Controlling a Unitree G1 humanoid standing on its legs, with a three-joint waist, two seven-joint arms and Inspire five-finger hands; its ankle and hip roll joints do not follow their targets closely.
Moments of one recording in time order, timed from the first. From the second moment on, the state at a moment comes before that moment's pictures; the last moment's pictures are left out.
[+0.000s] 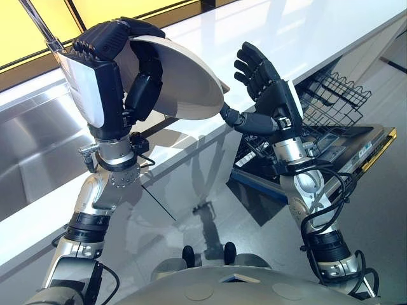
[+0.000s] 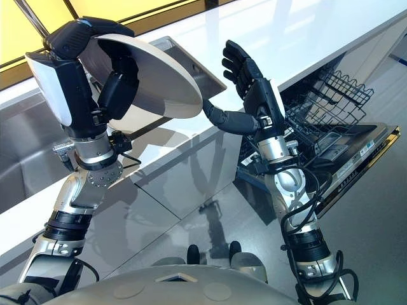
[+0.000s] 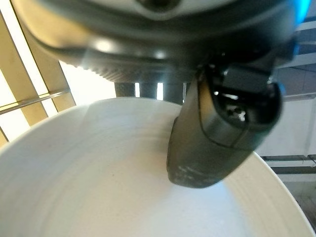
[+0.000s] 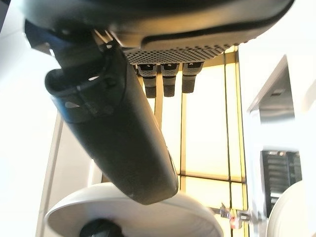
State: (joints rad) left arm -0.24 0.45 -0.08 -0.11 0.72 -0.51 0.86; right arm -0.13 -0.31 0.18 -0.23 0.36 -0.19 0.09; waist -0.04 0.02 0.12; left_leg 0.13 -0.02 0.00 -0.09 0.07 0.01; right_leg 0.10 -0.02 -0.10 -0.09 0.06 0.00
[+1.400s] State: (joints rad) left arm -0.33 0.75 -0.06 -0.05 0.70 -0.40 0.88; right arm -0.33 -0.52 -0.03 -0.07 0.09 -0.29 -0.48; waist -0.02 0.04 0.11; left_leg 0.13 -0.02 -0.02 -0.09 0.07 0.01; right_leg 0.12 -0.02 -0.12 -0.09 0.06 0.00
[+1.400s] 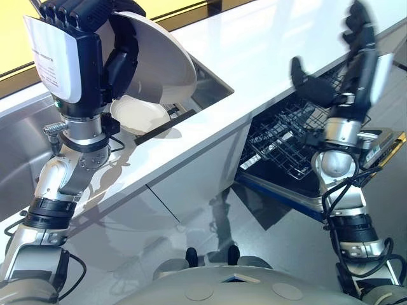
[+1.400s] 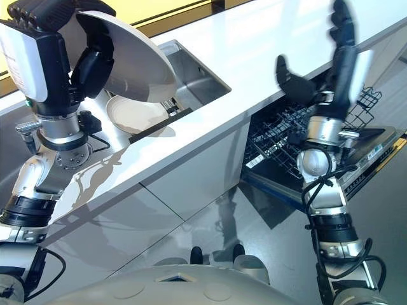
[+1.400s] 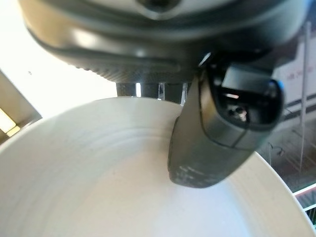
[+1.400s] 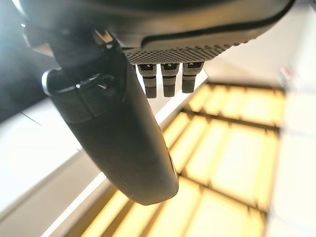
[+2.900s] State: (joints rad) left arm -0.47 0.61 -0.25 0.15 0.58 -0.36 0.75; right arm -0.33 -0.30 0.33 -0.13 0.65 0.02 0.16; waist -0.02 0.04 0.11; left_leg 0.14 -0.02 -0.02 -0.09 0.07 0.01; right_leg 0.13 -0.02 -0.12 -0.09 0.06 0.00
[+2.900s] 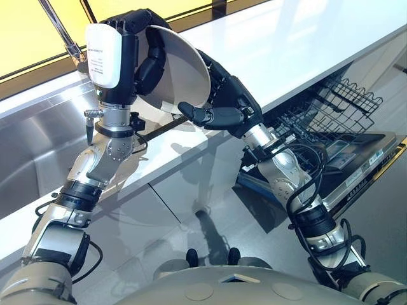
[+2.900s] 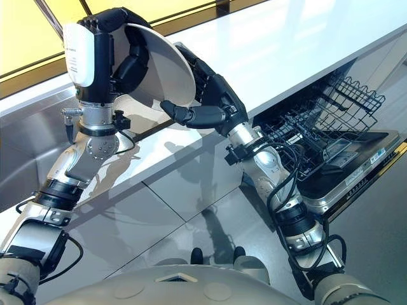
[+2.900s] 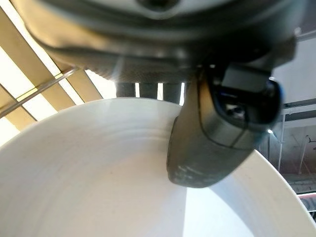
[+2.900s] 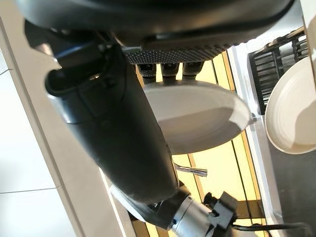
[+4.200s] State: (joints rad) left arm -0.22 0.45 -0.18 -0.05 -0.22 -0.28 -0.10; right arm -0.19 -0.37 0.24 -0.05 0.37 -0.14 -0.11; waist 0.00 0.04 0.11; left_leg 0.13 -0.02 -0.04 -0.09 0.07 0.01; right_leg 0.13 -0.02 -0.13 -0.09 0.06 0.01
